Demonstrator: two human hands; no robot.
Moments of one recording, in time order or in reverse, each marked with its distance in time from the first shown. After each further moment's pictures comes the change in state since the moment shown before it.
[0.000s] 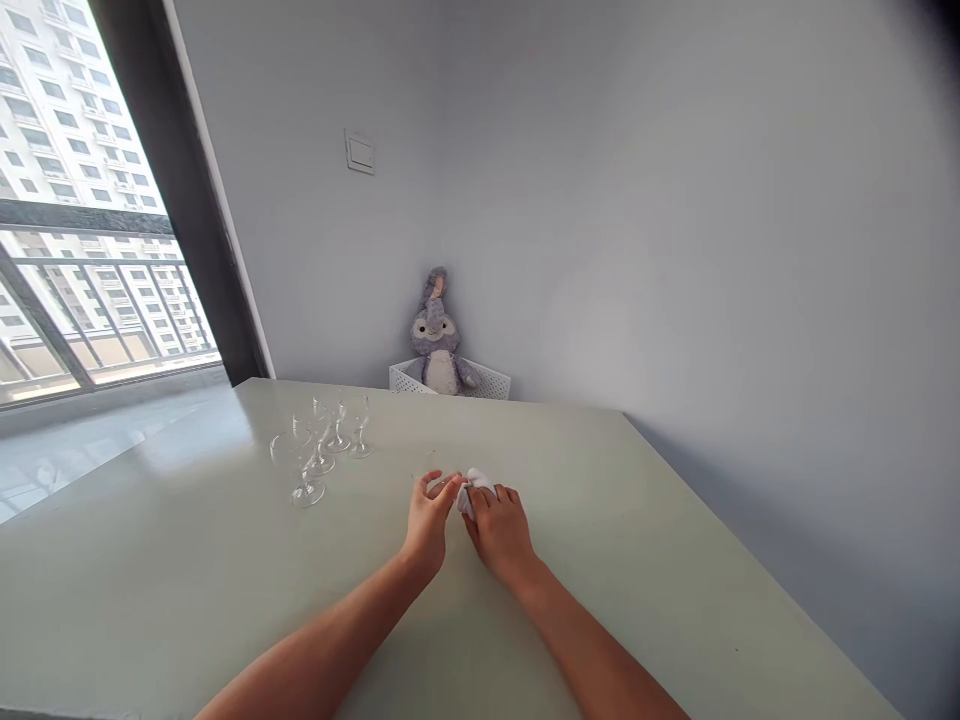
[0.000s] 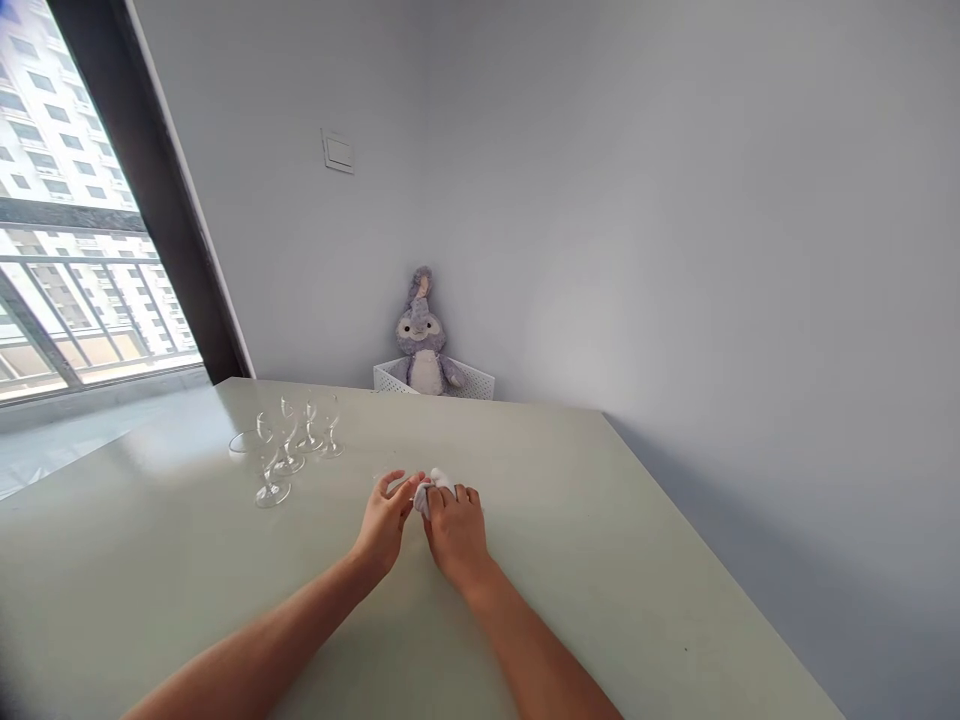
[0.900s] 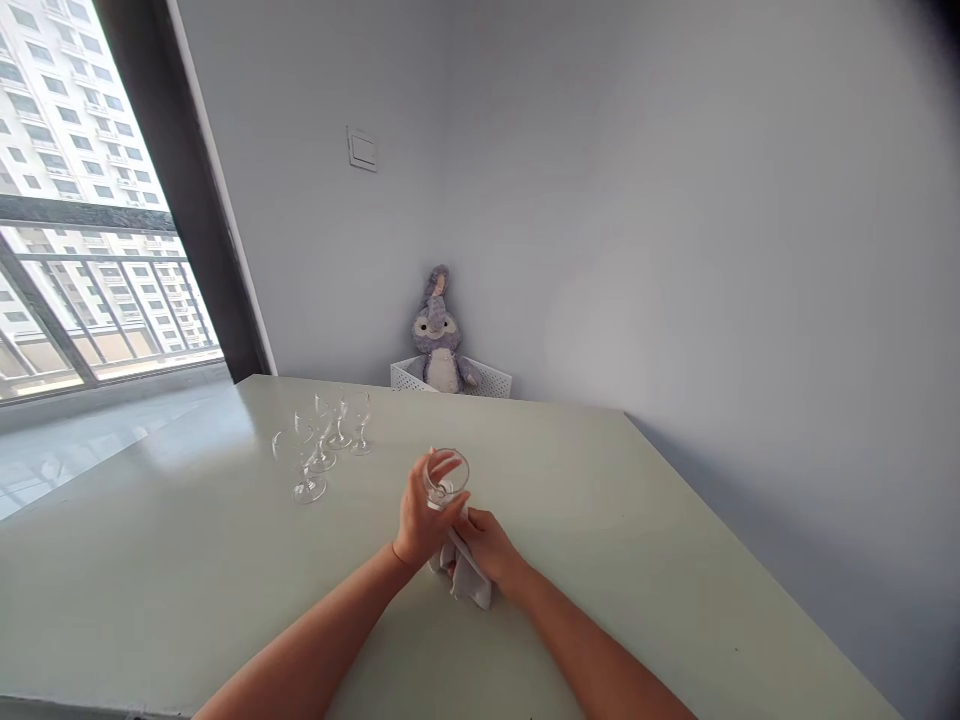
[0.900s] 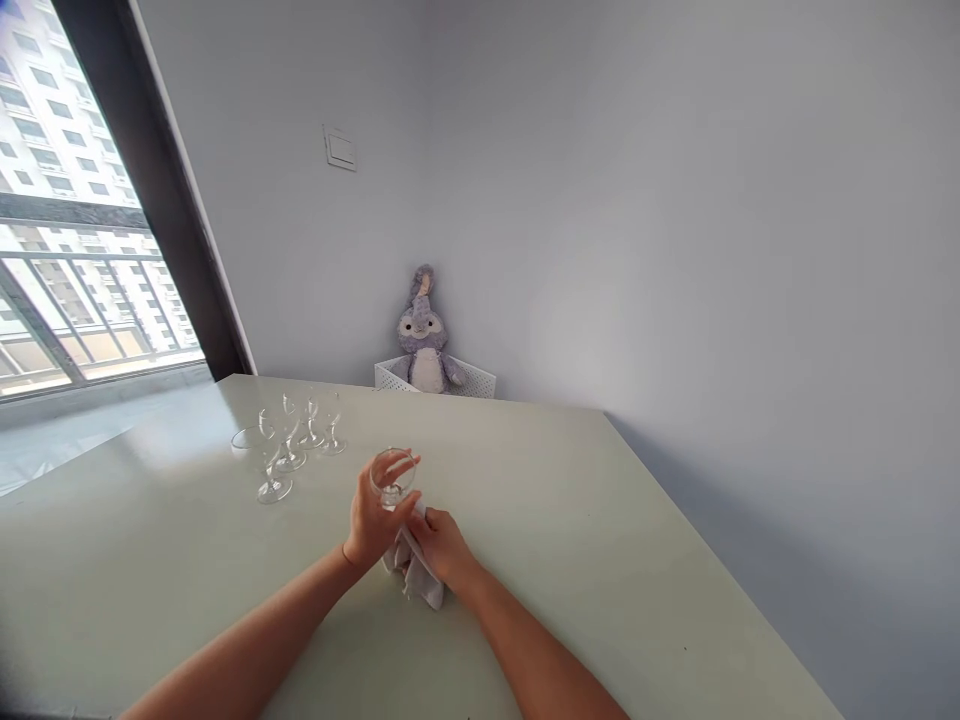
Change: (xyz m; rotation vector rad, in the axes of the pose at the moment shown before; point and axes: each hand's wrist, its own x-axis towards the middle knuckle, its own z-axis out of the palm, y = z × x) left_hand 0.005 0.007 -0.013 0.485 -0.189 0.895; right_hand -0.008 -0.022 0.011 1.121 -0.387 0.587
